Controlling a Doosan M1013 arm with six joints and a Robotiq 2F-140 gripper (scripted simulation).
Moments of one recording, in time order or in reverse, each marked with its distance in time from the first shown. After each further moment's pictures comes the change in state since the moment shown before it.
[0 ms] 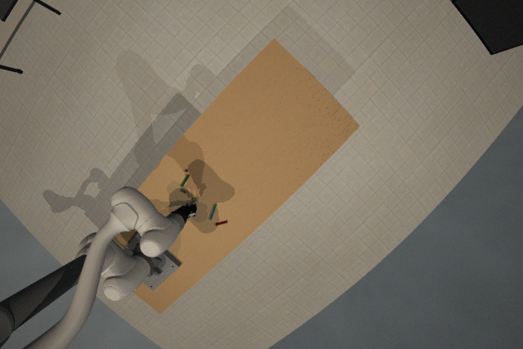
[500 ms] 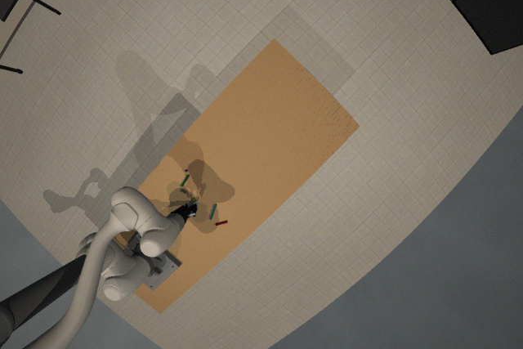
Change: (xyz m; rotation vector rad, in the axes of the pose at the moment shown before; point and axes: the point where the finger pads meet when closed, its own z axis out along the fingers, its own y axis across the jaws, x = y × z) arm 0.000 0.000 0.000 0.000 0.000 0.000
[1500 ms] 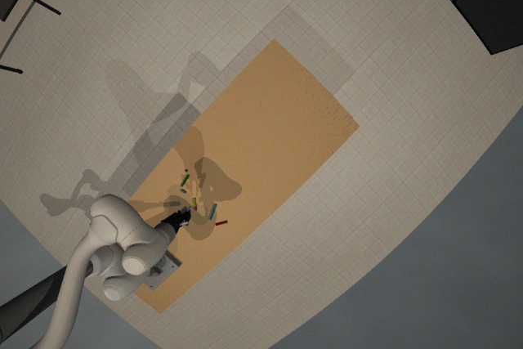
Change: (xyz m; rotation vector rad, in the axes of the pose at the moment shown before) arm 0.000 0.000 -0.089 0.000 0.000 0.000
